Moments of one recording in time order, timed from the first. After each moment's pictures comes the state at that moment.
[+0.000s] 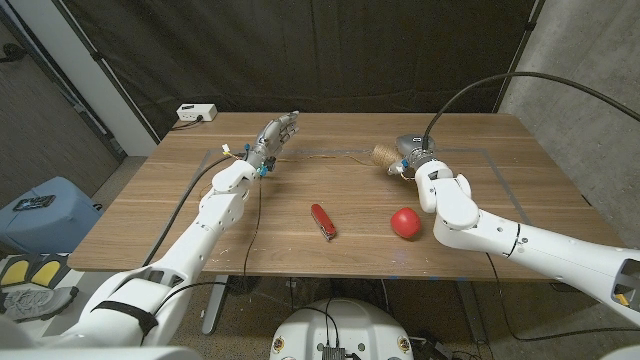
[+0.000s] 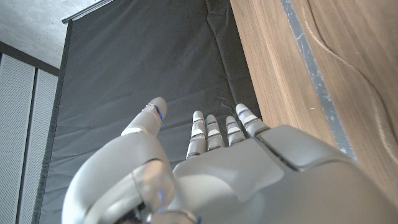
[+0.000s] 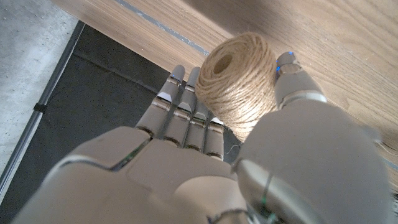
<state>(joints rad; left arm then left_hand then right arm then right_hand) 0.67 0.28 0.25 -1.12 -0.49 -0.23 -0.29 0.61 0.16 0.63 -0.19 0.29 0.28 0.05 0.20 0.18 0.12 -0.01 0.25 0.20 0.05 0.06 0.19 0.17 0.13 0.05 0.21 0.17 -0.56 -0.86 -1.06 -2.04 -0.84 -0.96 0.19 0.90 -0.15 0.48 -0.17 0.18 0.64 0.04 0.44 0.37 0.60 0.00 0.72 0.52 0.59 -0.05 0.39 0.48 0.59 0.02 0.24 0.18</state>
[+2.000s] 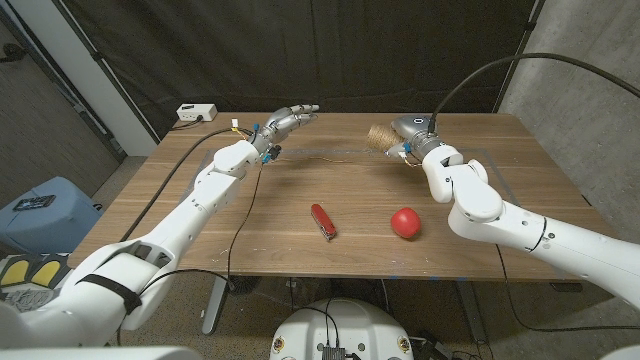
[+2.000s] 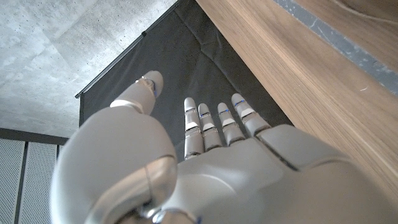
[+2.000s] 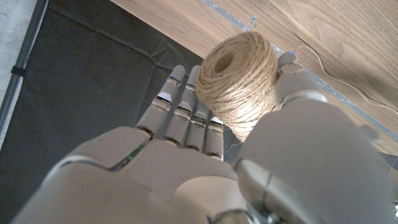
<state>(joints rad) 0.56 0.41 0.43 -1.15 -0.35 -0.25 -0.27 0.93 -0.04 0.58 -0.18 0.28 0.52 0.01 0.25 0.19 0.31 -0.09 0.29 0.23 0.25 -0.02 0.21 0.18 0.28 0.03 0.21 0.17 -0.60 -0.93 -0.94 -2.17 -0.84 -0.85 0.17 0.90 -0.14 0.48 -0.16 0.18 0.65 0.05 0.44 0.37 0.63 0.00 0.71 0.52 0.62 -0.06 0.39 0.51 0.59 0.02 0.23 0.18</state>
